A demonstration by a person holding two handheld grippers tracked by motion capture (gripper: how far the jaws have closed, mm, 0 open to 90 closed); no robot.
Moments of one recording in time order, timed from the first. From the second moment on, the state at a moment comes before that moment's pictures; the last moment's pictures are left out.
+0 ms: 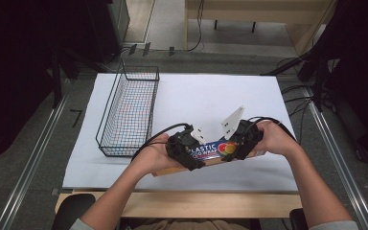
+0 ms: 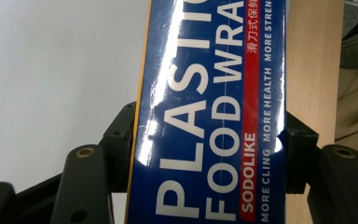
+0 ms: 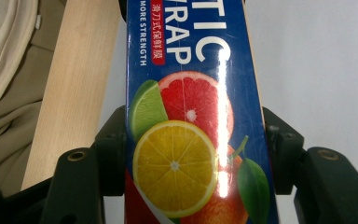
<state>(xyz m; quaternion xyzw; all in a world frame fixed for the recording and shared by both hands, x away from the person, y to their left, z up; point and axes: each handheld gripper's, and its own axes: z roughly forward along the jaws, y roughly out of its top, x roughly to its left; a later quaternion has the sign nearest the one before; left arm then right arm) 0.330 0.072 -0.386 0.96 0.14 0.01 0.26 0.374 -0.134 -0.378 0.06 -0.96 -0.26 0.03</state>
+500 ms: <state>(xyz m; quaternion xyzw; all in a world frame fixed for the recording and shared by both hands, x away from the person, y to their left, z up) 0.325 0.073 -0.383 0.96 0.15 0.01 0.25 0.375 -0.131 -0.384 0.06 -0.96 -0.26 0.04</state>
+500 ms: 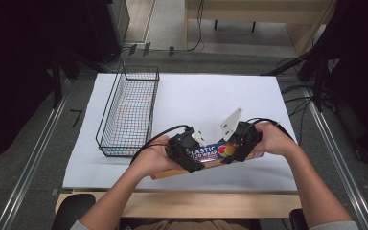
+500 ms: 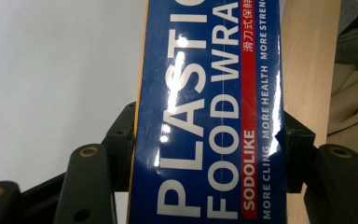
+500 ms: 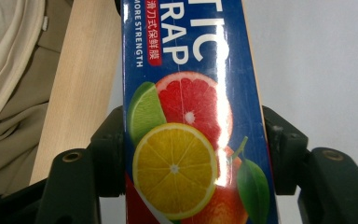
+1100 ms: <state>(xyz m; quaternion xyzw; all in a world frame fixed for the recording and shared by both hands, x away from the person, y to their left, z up) 0.326 0.078 -0.378 0.95 0.16 0.00 0.26 0.377 -0.142 -0.371 0.04 -0.95 -0.29 0.03</state>
